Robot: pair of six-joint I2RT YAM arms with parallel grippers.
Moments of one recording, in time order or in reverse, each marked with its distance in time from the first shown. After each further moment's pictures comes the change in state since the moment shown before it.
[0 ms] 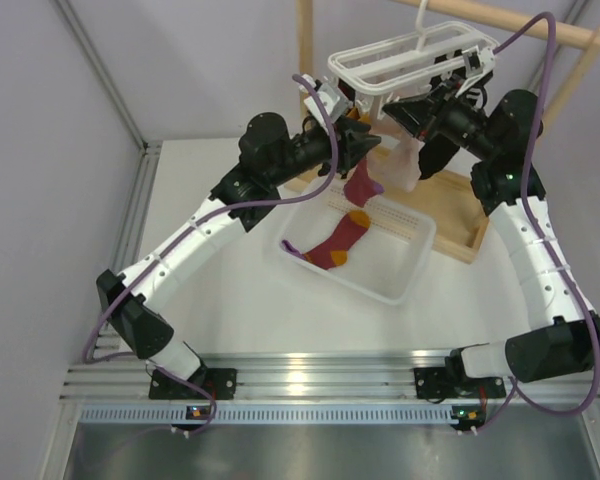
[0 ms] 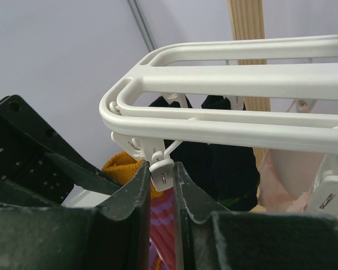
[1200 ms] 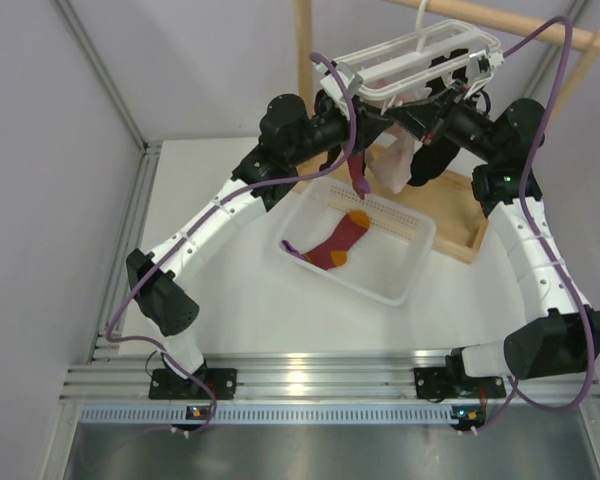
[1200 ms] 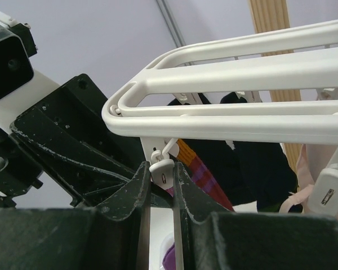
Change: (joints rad) left arm 0.026 0.207 0.220 0.005 0.017 -0.069; right arm -0.060 0.006 -0.092 0.209 -0.148 0.214
